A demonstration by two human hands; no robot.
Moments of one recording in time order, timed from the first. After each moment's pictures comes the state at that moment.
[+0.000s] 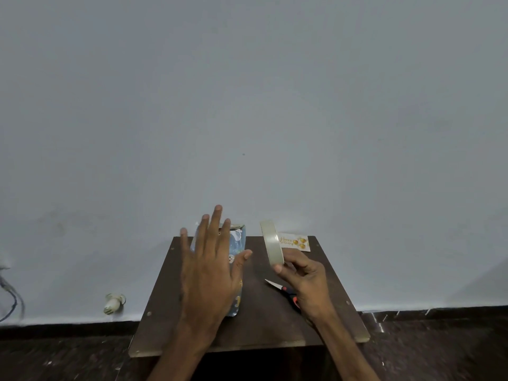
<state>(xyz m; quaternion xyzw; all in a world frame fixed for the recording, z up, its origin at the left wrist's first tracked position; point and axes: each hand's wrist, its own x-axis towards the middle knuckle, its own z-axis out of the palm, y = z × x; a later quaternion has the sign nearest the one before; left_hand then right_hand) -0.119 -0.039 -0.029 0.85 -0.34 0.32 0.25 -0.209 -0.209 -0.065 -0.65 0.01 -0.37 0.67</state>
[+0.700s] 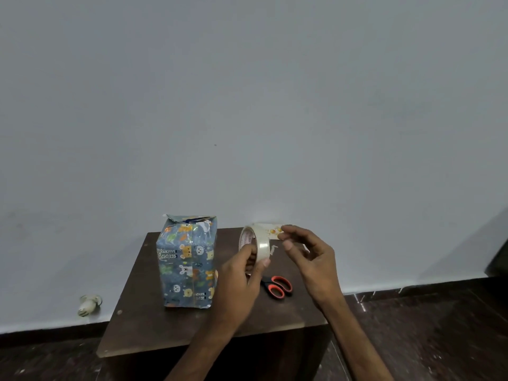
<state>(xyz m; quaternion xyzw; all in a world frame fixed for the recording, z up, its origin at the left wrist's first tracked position) -0.170 -0.103 -0.058 0.70 -0.40 0.02 0.58 -0.259 -0.241 -0.037 -0.69 0.07 -0.41 0.59</state>
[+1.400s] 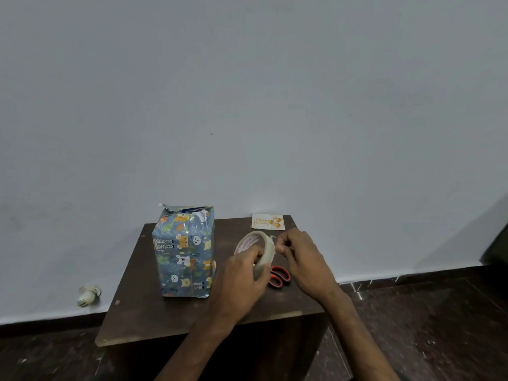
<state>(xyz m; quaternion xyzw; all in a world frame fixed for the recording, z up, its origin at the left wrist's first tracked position) -0.170 -0.105 -0.066 0.80 -0.45 0.06 0.39 -0.256 -0.253 -0.055 -0.90 0.14 -0.28 0.30</state>
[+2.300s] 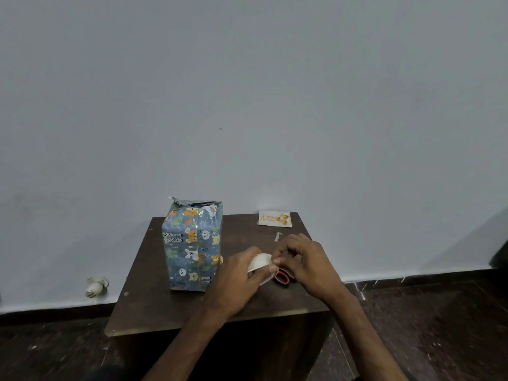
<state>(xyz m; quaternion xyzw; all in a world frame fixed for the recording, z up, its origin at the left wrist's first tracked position) -0.150 -0.091 -0.079 0.78 -0.44 -0.06 0.44 -0.257 -0.246 -0.052 -0.90 0.09 -0.24 0.36</state>
